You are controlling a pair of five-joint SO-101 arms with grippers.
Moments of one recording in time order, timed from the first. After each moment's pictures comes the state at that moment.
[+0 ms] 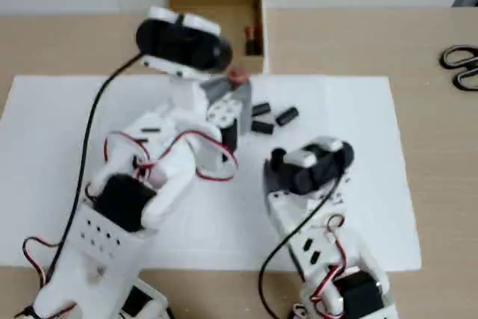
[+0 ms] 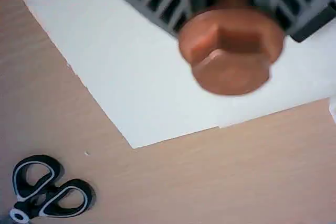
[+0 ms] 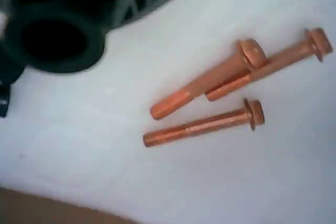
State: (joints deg) left arm 27.5 -41.4 24.8 50.9 18.1; right arm -25.0 -102.4 80.2 50.0 -5.8
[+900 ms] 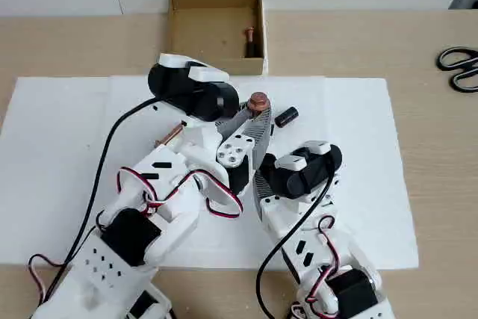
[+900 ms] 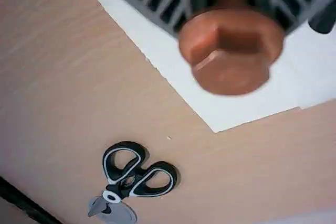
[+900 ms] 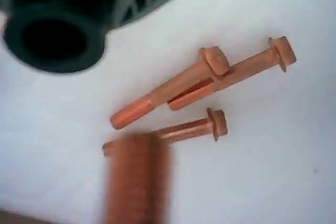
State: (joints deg) left arm 35.0 -52.7 40.5 39.3 20.0; right arm -29.5 -103.1 82.1 50.0 -6.9
